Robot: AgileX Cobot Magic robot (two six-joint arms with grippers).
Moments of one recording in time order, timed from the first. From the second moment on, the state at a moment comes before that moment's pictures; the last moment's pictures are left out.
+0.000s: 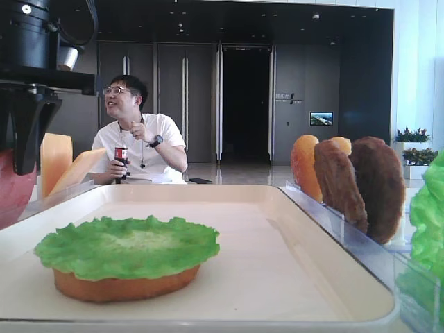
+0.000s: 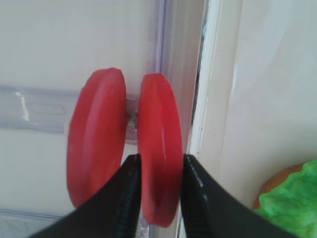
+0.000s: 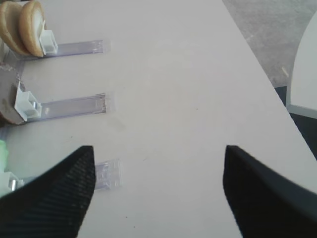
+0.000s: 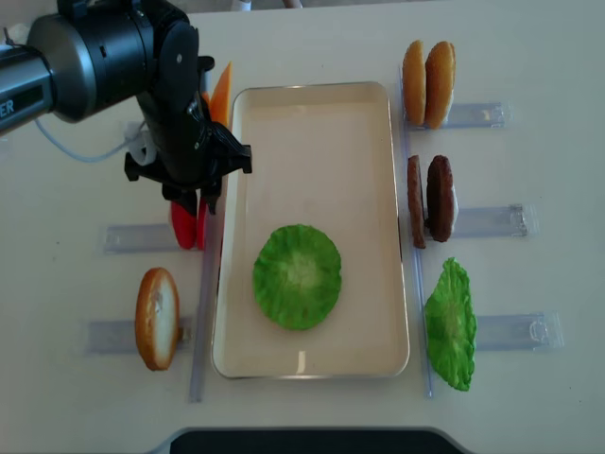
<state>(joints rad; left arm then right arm) -0.46 1.79 -1.21 0.17 1.00 -0.64 -0.07 -0.01 -0.50 -0.01 1.14 0.02</state>
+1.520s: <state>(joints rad) -0.46 1.39 -1.20 0.20 1.22 -0.59 -0.07 -0.01 -0.50 -0.01 1.14 0.02</state>
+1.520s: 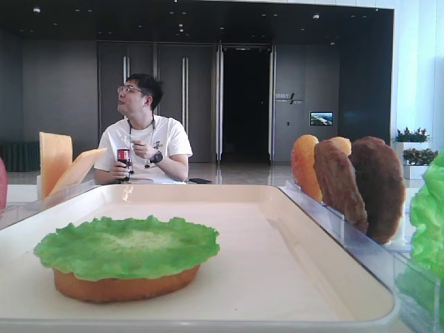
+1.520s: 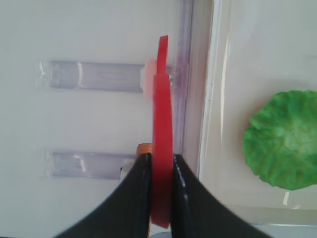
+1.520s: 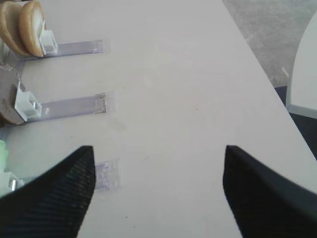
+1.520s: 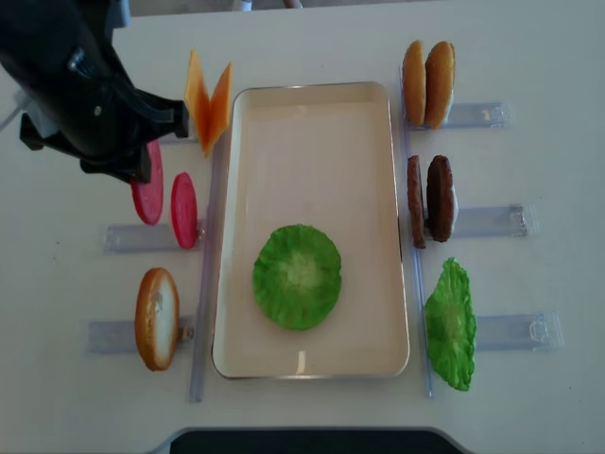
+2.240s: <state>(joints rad) -0.46 1.11 -0.95 0.07 1.22 -0.61 -0.07 -0.01 -0.50 -0.01 1.14 0.02</state>
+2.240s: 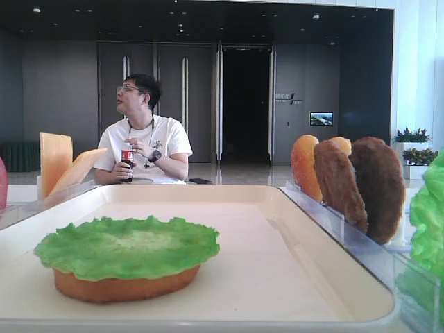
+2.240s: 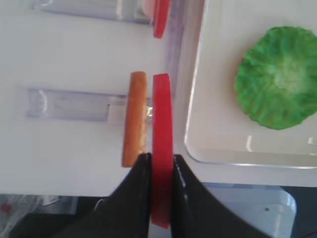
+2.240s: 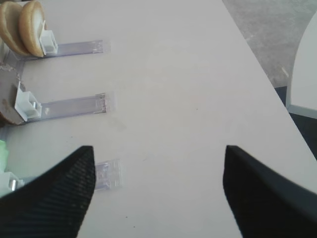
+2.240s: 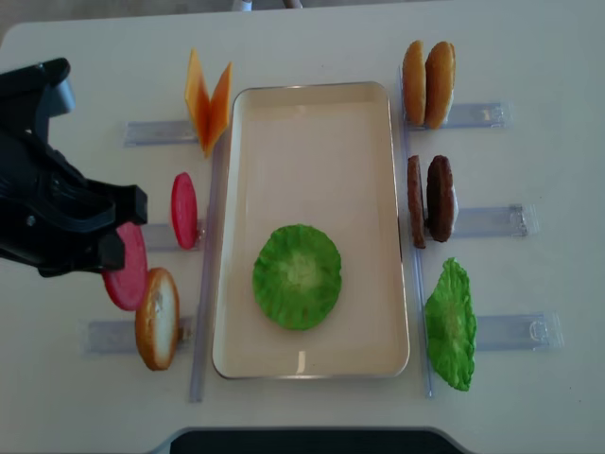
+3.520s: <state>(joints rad) -0.17 1.37 -0.64 -1.05 0.93 0.58 -0.07 -0.01 -0.50 -0.01 1.14 0.02</state>
